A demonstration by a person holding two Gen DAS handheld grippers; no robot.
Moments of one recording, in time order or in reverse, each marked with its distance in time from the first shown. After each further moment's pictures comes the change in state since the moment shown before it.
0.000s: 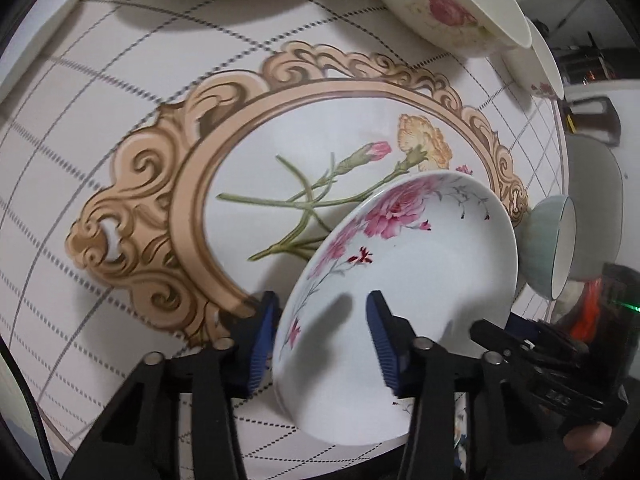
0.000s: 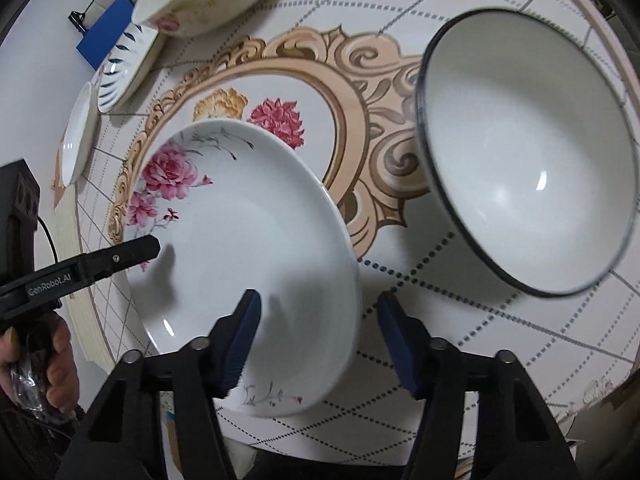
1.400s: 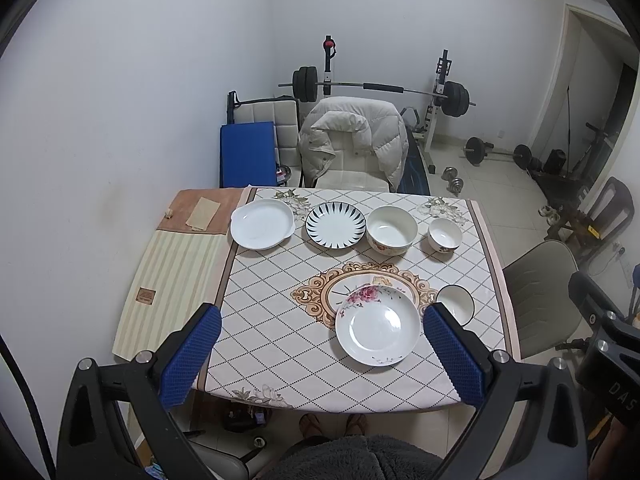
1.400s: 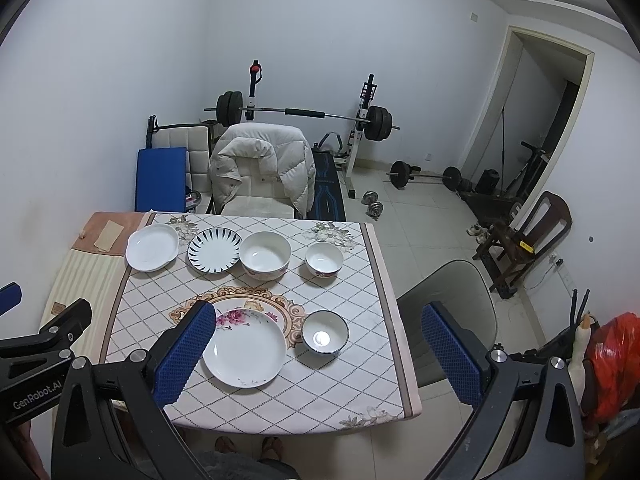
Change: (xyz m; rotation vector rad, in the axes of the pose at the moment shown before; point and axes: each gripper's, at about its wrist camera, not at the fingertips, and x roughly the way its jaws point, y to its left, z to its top) left arm -0.385 -0.142 -0.316 -0.061 -0.818 0.364; right arm -0.471 0.179 -0.274 -0.307 -0.872 -0.430
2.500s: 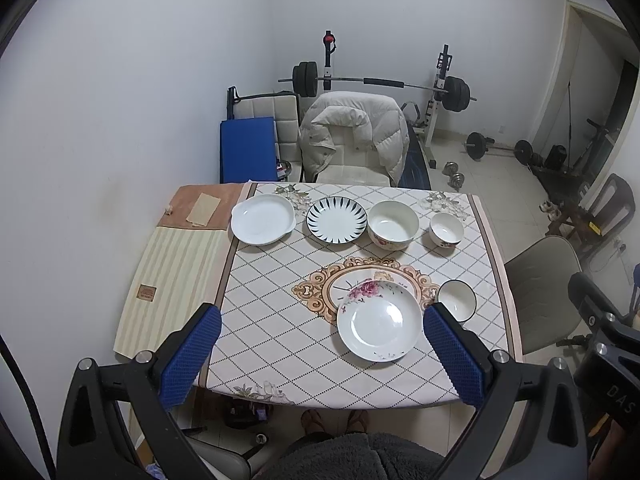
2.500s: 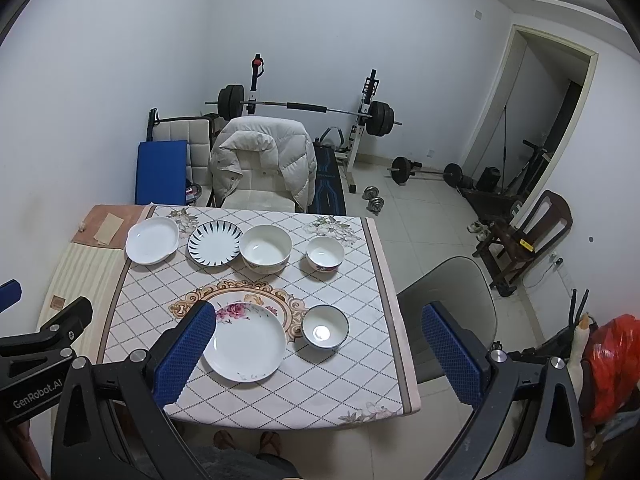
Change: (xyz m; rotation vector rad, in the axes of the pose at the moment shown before) left arm 0.002 0.002 0.004 0.004 0.019 0.004; right arm 0.004 0.004 0.000 -0.011 0.020 -0.001
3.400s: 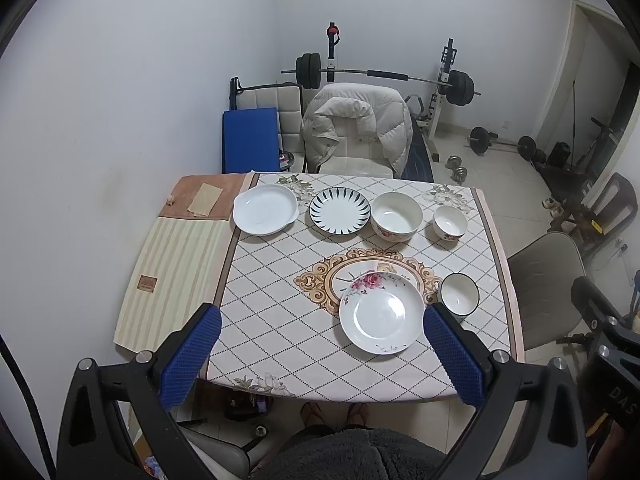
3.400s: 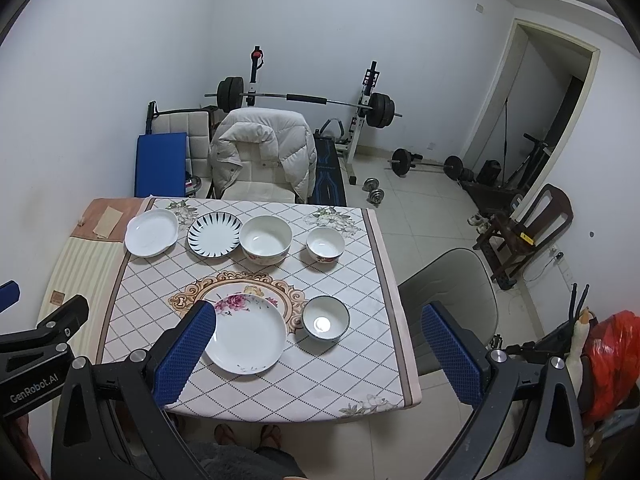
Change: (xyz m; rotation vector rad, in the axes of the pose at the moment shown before) left arm 0.002 0.002 -0.003 -0.010 0.036 0.011; right arm 0.009 0.012 -0.019 0.001 0.025 -0.012
